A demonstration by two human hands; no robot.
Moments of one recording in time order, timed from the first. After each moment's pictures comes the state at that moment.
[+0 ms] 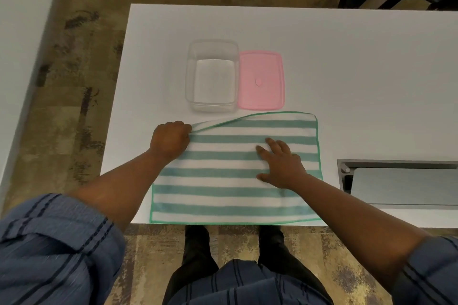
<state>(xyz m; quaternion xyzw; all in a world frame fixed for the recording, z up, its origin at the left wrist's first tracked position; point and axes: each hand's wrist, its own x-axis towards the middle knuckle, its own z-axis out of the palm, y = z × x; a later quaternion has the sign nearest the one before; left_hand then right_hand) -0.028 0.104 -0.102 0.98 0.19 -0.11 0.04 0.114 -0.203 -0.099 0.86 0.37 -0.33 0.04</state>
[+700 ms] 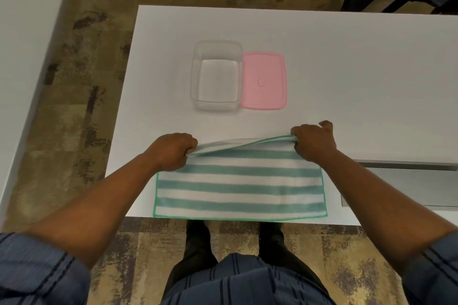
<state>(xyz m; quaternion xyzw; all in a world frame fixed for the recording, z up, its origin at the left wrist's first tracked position) -0.061 0.096 -0.064 0.96 0.07 -0.17 0.19 0.187 -0.220 -0.067 0.91 0.35 -0.19 0.12</state>
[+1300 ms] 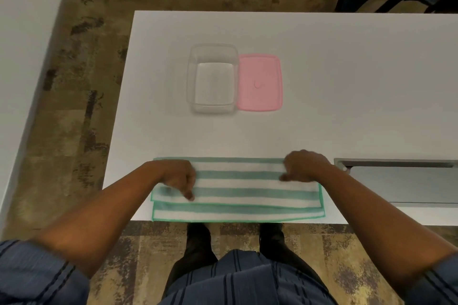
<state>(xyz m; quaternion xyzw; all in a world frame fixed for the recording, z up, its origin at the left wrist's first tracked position) -0.059 0.068 -0.062 0.82 0.10 -0.51 0.24 0.153 -0.234 -0.059 0.81 0.36 -0.43 0.15</state>
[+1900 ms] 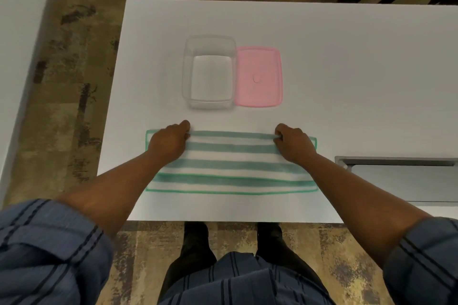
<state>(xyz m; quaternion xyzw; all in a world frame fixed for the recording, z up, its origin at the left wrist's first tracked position) -0.036 0.097 -0.108 0.96 0.22 -0.11 0.17 0.168 -0.202 -0.090 0.92 0.26 -0.28 -0.12</state>
